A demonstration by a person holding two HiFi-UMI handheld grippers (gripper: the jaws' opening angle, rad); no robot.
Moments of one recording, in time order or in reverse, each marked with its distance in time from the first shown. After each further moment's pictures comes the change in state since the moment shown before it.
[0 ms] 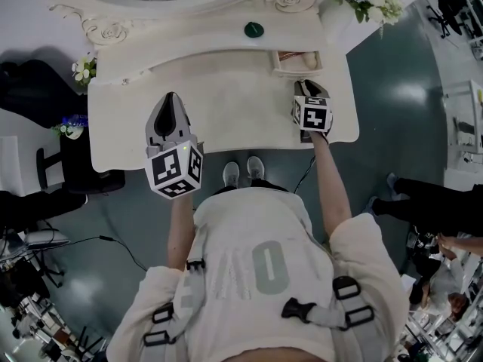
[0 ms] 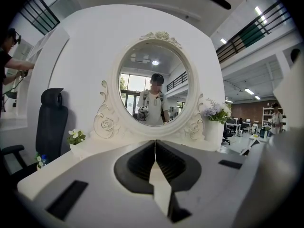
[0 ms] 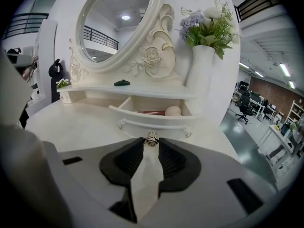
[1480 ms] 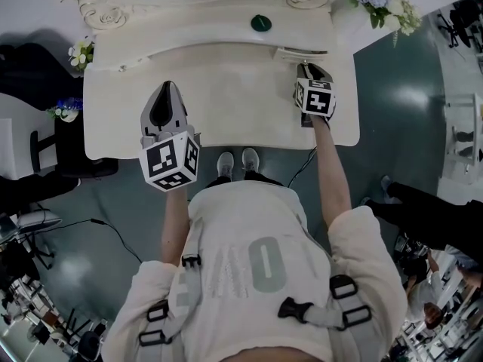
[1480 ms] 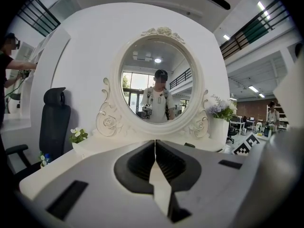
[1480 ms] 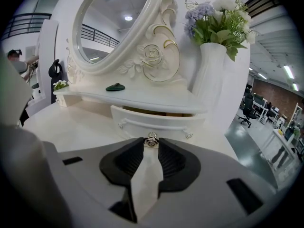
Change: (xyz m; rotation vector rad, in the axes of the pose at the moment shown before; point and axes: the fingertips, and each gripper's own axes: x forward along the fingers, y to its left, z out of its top) left arm 0.014 0.006 -0.006 0.001 0.026 0.046; right arm 0.036 -0.007 0.035 -0.027 -0.013 0.024
